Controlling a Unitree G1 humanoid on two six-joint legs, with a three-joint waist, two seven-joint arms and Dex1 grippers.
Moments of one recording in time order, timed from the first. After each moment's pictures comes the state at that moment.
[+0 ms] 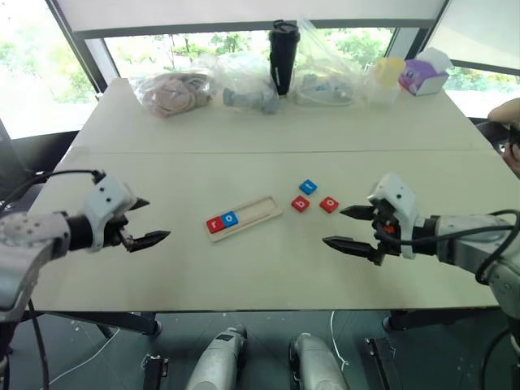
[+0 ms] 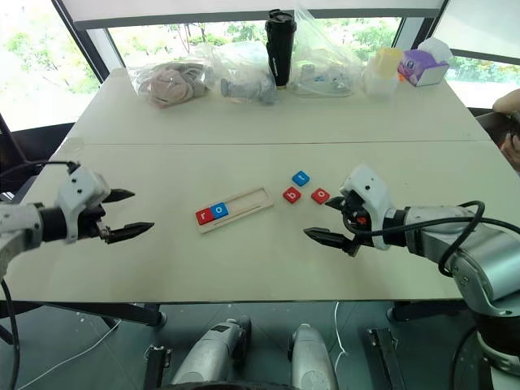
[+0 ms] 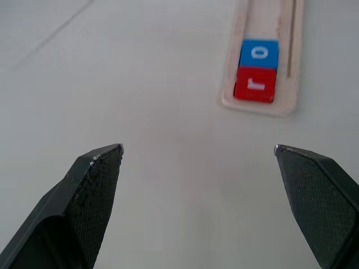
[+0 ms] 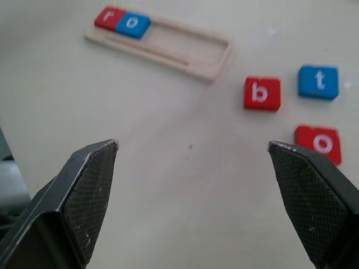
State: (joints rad) left arm -0.28 1.02 0.13 -0.23 -0.42 0.61 -0.97; right arm -0.35 -0.87 -0.13 -0.56 0.72 1.10 0.69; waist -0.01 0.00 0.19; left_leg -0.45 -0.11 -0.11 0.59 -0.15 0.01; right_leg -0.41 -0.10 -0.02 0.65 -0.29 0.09
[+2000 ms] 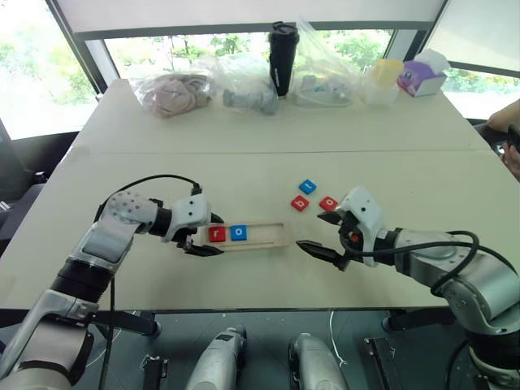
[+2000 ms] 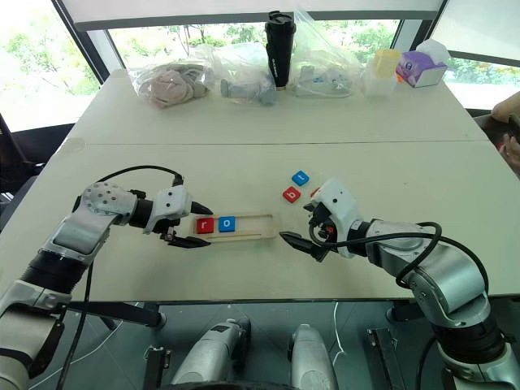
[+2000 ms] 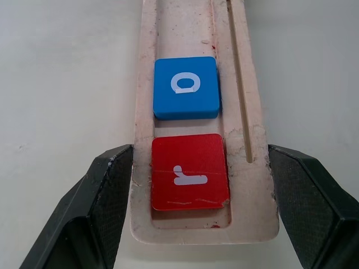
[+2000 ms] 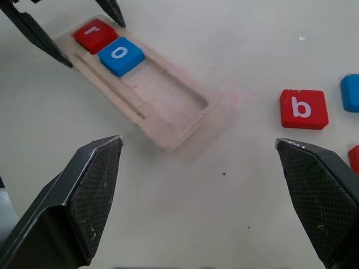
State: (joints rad) left arm -0.56 0.73 -0.26 0.16 -0.10 0.12 -1.34; right arm -0.27 -0.73 0.00 -0.60 0.63 1.02 0.54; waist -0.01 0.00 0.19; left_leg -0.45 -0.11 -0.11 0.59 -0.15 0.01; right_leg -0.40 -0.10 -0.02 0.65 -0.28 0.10
